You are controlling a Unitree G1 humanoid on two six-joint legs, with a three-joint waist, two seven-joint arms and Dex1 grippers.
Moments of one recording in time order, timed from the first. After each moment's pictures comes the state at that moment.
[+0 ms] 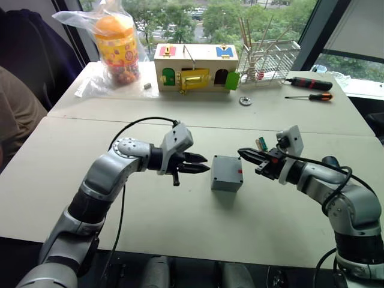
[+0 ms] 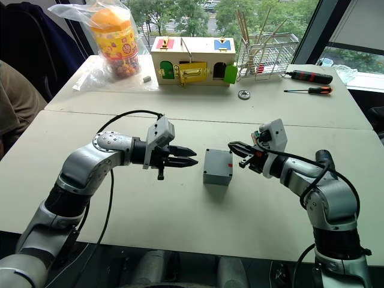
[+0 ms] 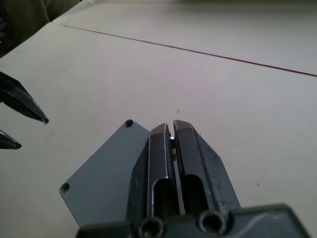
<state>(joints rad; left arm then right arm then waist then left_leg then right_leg) -0.65 0.50 -0.26 -0.22 -0.38 0.78 -1.02 -0.28 -0.59 -0.16 -0.37 0.58 0.88 0.61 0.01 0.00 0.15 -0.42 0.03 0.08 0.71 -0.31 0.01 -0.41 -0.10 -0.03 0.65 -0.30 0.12</state>
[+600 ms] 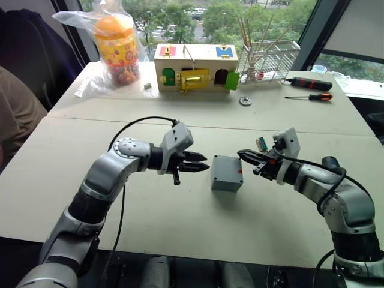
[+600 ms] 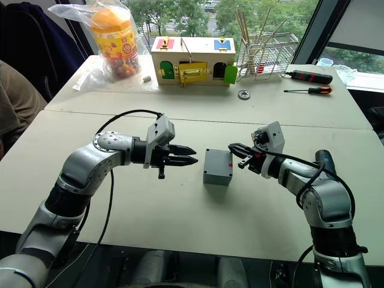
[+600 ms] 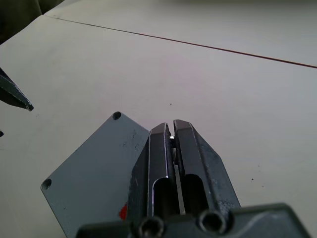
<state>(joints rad) -0.65 0.50 -0.26 -0.21 -0.38 0.78 -1.00 -0.28 -0.59 -0.13 -0.31 0.54 0.82 0.61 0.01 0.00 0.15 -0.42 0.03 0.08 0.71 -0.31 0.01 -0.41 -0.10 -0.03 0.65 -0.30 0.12</state>
